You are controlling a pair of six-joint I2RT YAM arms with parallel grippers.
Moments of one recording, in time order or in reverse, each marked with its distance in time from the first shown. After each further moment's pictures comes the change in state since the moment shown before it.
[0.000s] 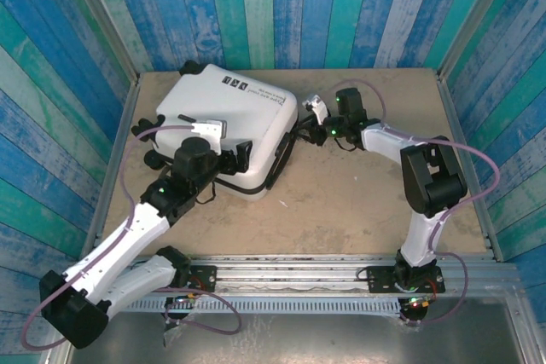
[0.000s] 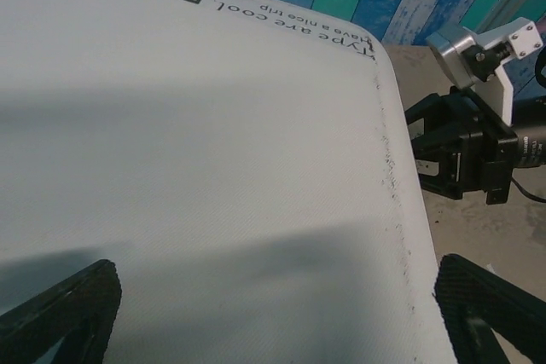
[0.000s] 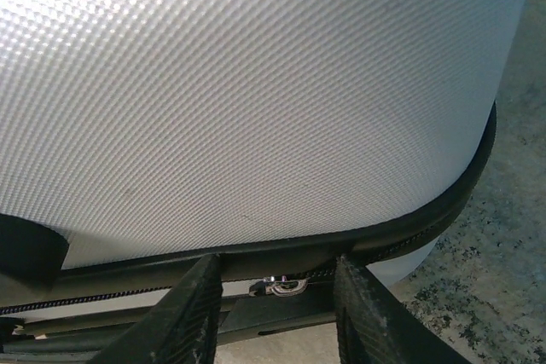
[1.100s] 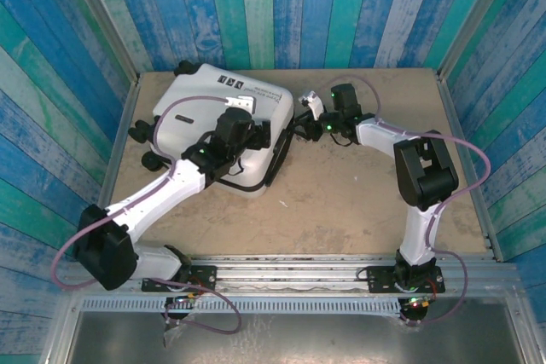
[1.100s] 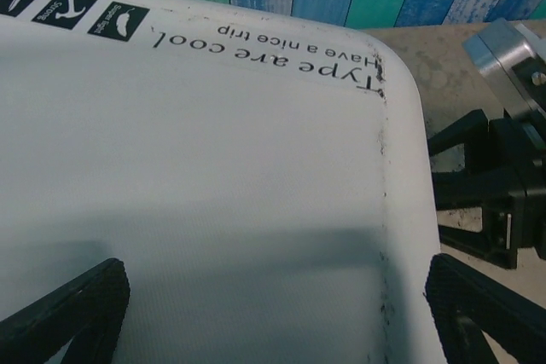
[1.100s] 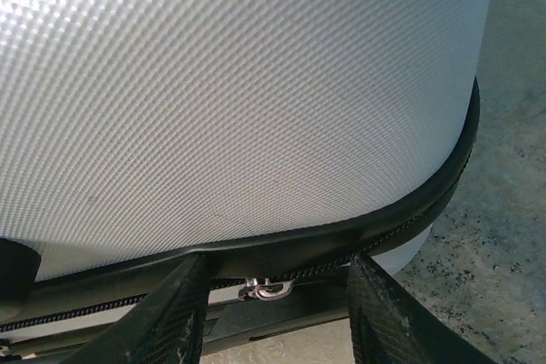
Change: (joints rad) left arm -0.070 0.443 0.276 0.013 -0.186 0.005; right arm 0.011 0.082 0.098 -0.029 0.004 0.021
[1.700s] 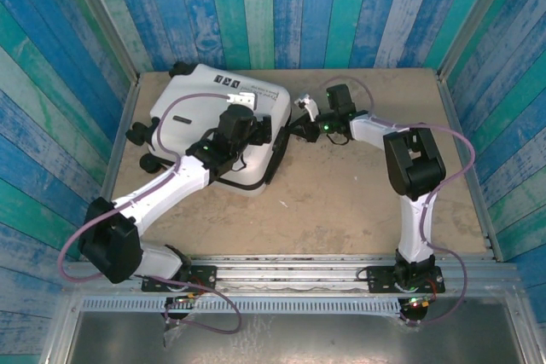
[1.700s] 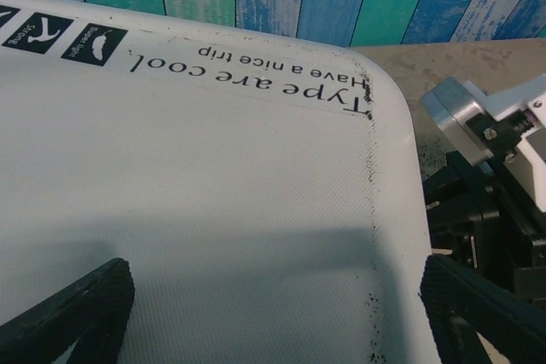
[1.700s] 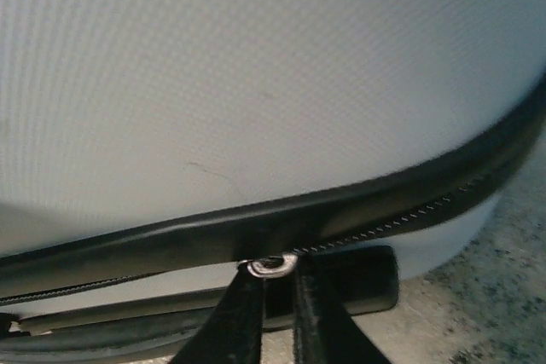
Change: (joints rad) left arm 0.010 0.043 0.005 0.065 -0.007 0.013; right arm -0.010 0.127 0.099 -0.054 -0.130 -0.024
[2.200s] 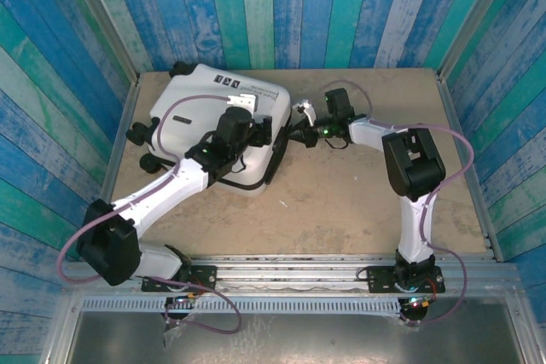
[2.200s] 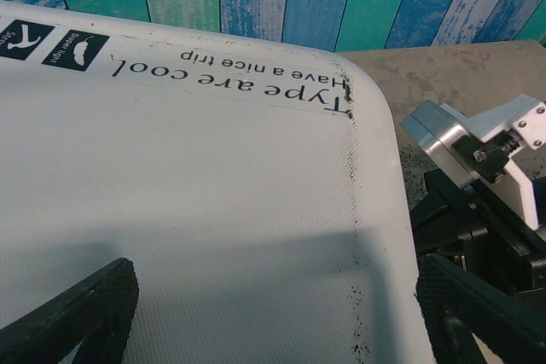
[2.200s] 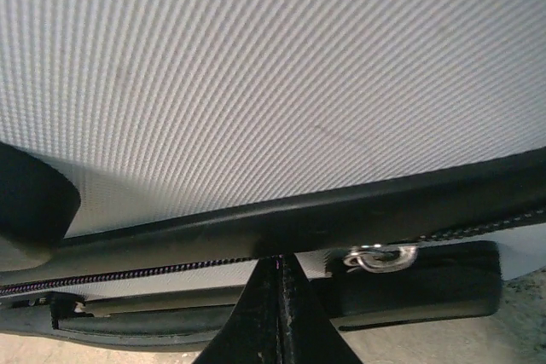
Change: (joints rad) left arm 0.000 -0.021 -0.037 0.050 0.031 0.021; right arm 0.008 -0.008 -0.040 0.016 -0.097 0.005
